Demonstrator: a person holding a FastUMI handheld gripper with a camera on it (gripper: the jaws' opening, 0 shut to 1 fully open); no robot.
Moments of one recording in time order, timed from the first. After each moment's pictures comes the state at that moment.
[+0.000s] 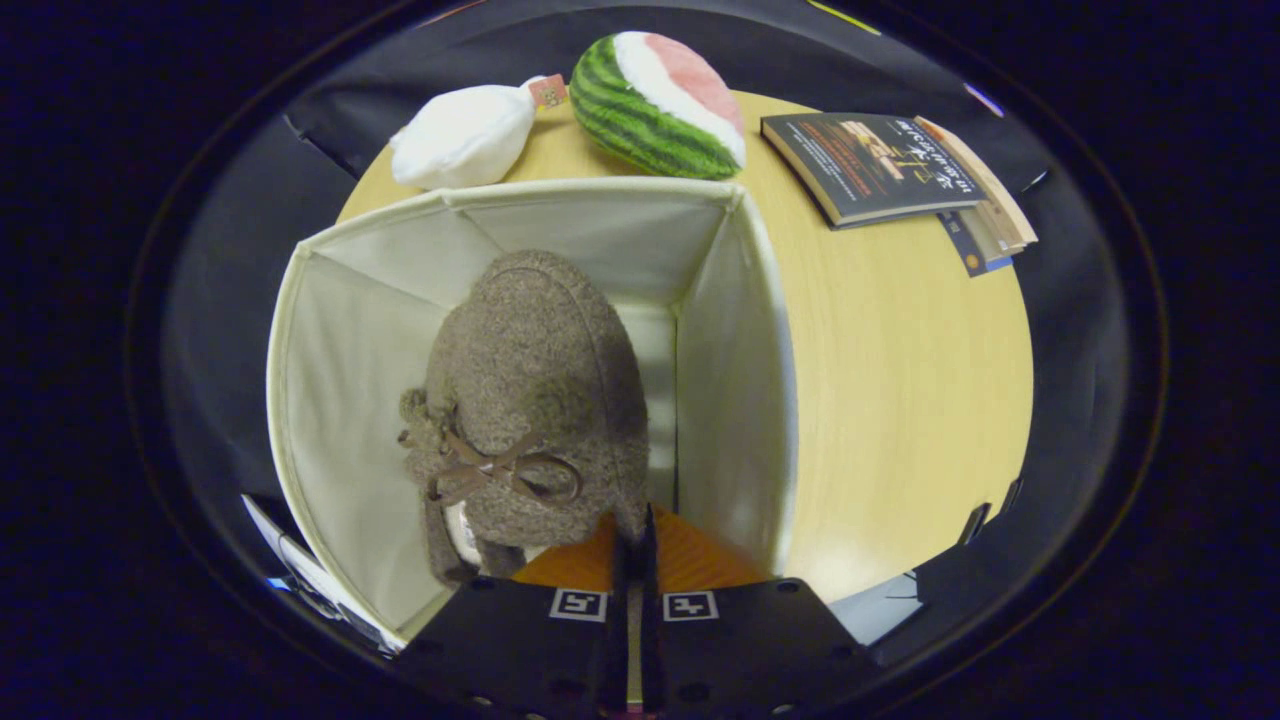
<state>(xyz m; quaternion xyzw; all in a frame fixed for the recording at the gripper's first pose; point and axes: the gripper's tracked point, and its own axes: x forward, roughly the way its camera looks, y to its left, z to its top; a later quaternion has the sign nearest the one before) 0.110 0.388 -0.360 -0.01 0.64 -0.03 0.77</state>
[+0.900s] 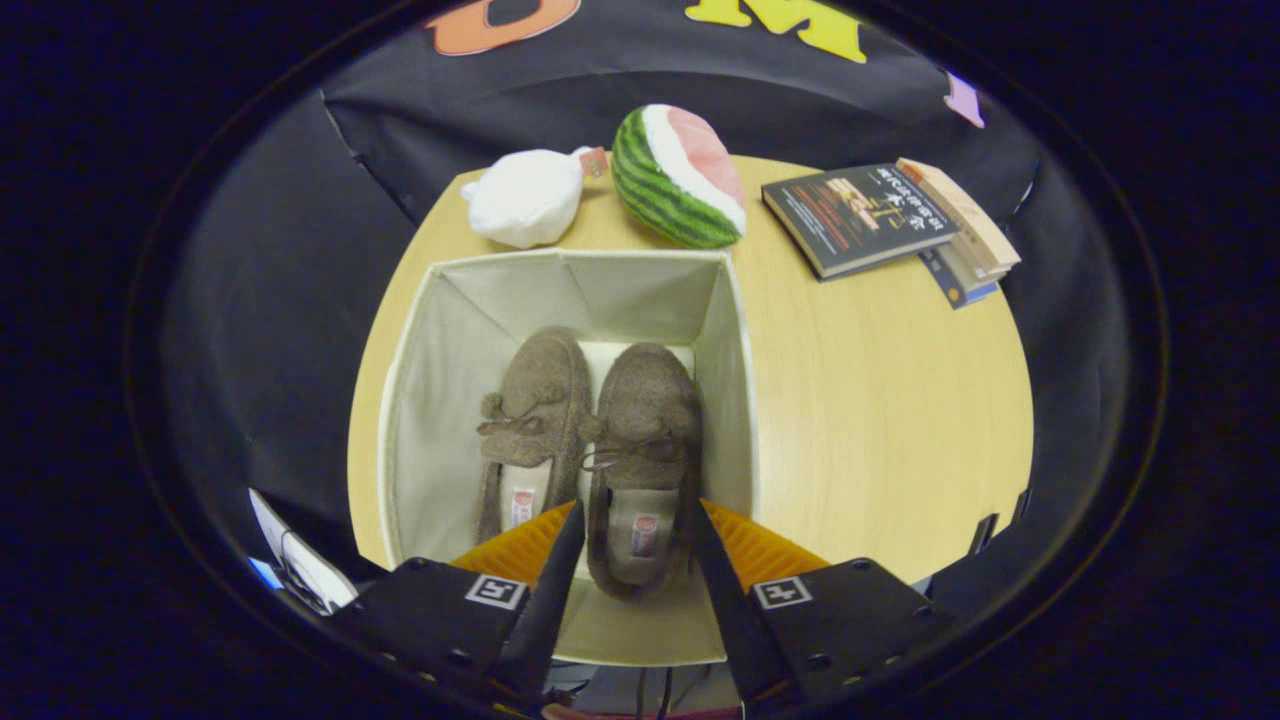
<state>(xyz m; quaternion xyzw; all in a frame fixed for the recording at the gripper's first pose) 0.082 0.405 -0.295 -0.01 0.54 0.02 0.84</state>
